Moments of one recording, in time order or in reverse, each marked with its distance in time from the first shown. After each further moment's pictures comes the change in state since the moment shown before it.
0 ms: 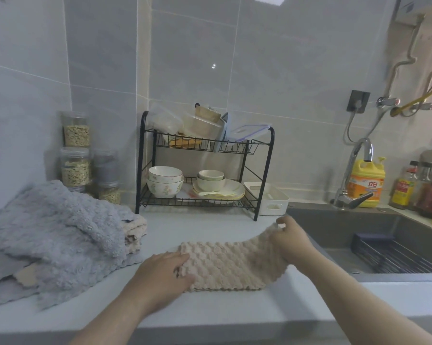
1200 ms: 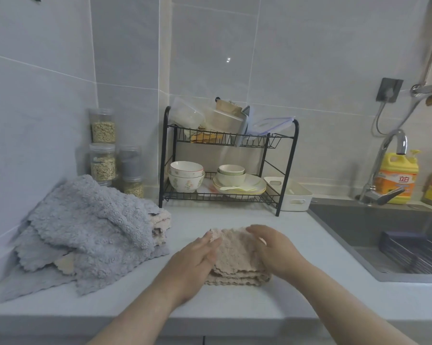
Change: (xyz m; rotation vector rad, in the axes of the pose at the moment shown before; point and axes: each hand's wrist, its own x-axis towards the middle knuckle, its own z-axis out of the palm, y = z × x) left_hand -0.005 -0.001 -0.001 -0.233 0.010 0.123; right_hand -0.039 -0.023 0.060 -0.309 -0.250 -0.419
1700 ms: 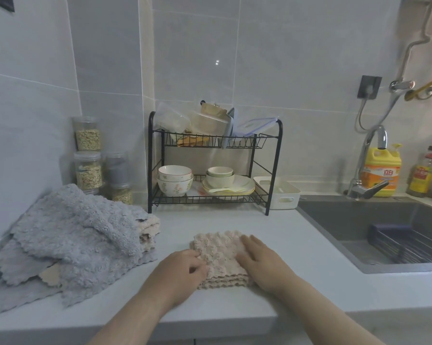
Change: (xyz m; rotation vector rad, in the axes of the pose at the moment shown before) left_hand 0.000 0.004 0.003 0.064 0.048 -0.063; right_hand -0.011 0.029 0.020 -0.102 -0.136 0.091
